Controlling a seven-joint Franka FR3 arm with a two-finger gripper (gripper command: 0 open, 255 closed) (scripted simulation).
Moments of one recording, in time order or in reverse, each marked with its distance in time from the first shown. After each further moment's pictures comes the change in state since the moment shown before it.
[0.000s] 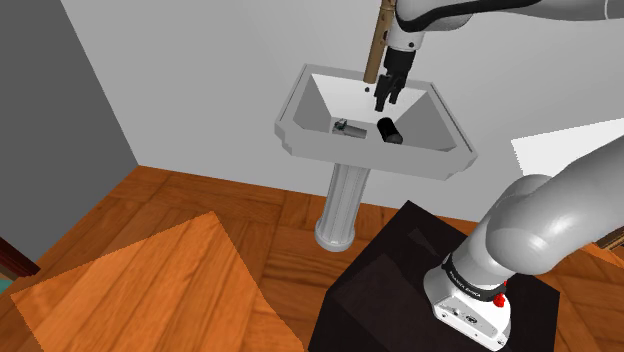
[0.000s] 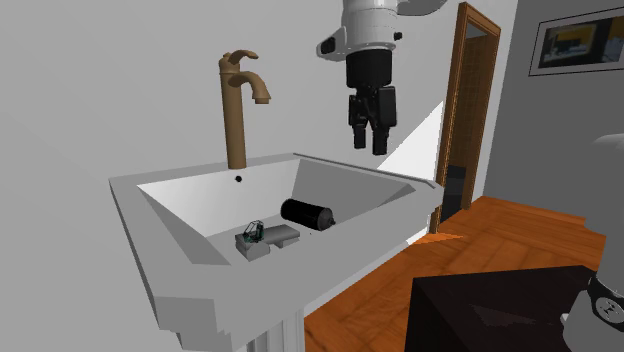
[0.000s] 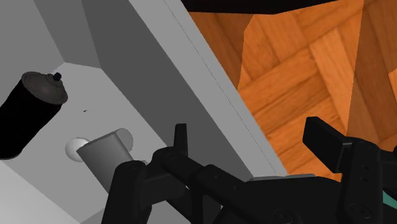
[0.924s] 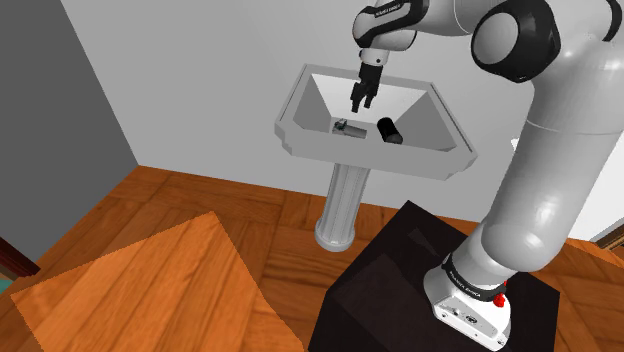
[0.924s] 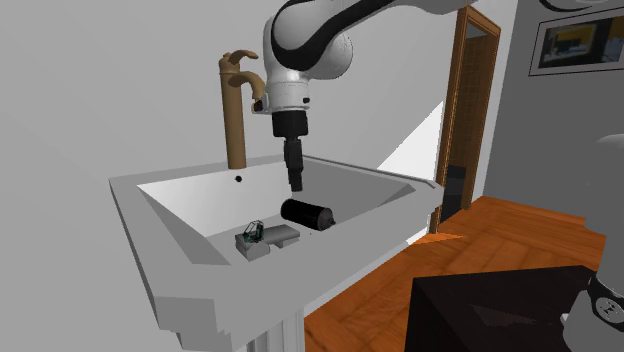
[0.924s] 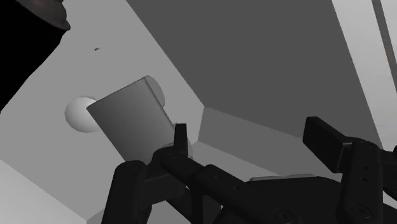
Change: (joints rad) arm -0.079 0.602 -0.098 0.445 0.282 0.067 -0.266
